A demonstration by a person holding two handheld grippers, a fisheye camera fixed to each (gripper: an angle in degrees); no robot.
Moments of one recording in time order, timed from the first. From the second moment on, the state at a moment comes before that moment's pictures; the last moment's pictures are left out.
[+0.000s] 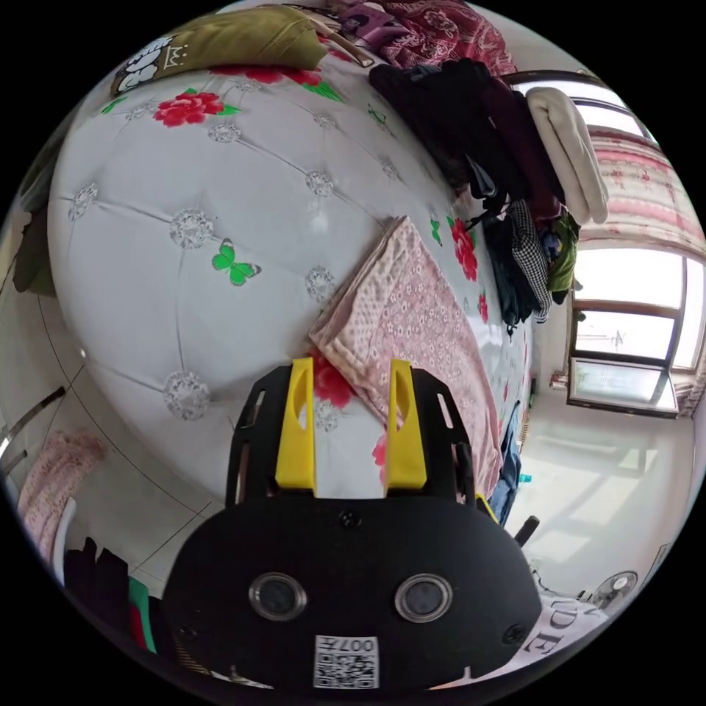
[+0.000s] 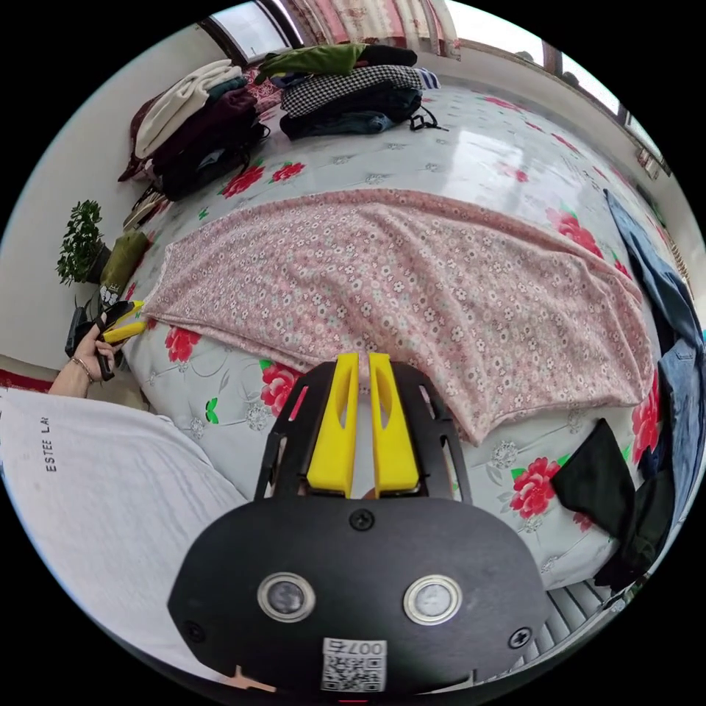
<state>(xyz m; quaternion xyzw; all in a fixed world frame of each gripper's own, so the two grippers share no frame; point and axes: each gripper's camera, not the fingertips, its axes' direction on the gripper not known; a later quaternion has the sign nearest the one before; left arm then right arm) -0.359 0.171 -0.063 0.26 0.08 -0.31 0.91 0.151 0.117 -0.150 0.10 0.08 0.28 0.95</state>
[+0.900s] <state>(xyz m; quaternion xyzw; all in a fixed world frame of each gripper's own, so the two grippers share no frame) 0.184 0.039 0.159 0.00 0.05 0.42 0.91 0.299 0.554 -0.235 0.34 0.02 0.57 0.75</state>
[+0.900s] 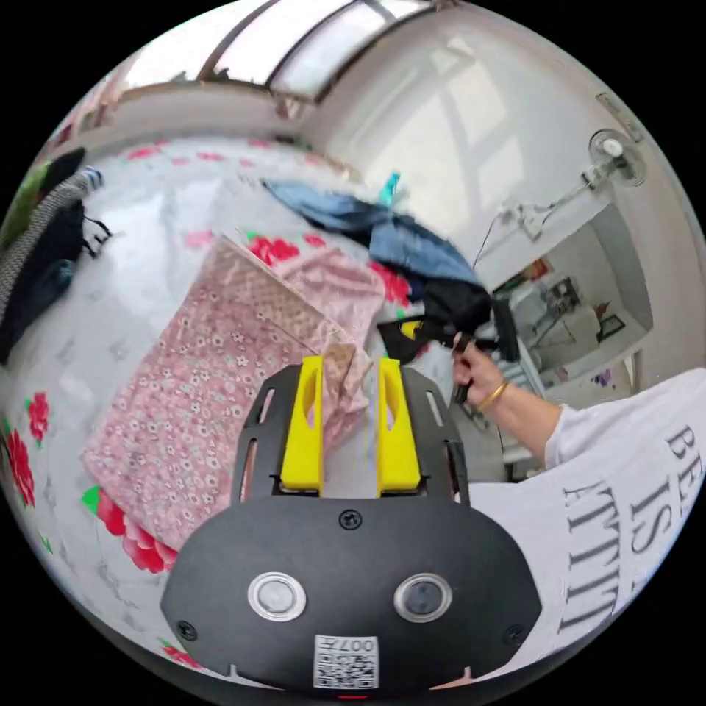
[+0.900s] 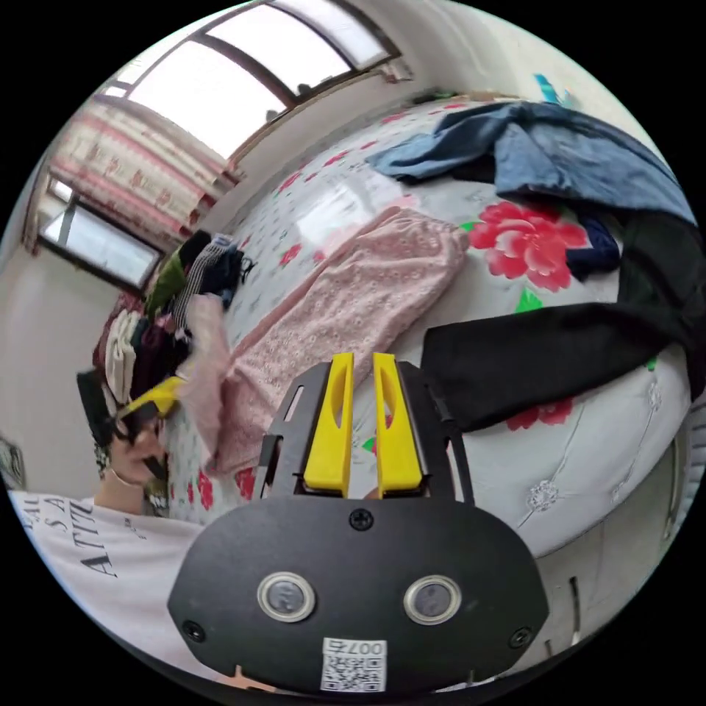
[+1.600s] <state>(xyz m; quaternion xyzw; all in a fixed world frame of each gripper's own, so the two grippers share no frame) -0.080 0.081 0.104 0.12 0.07 -0.01 0.99 0.443 0.545 -0.258 0.42 -0.05 0.49 0.76</state>
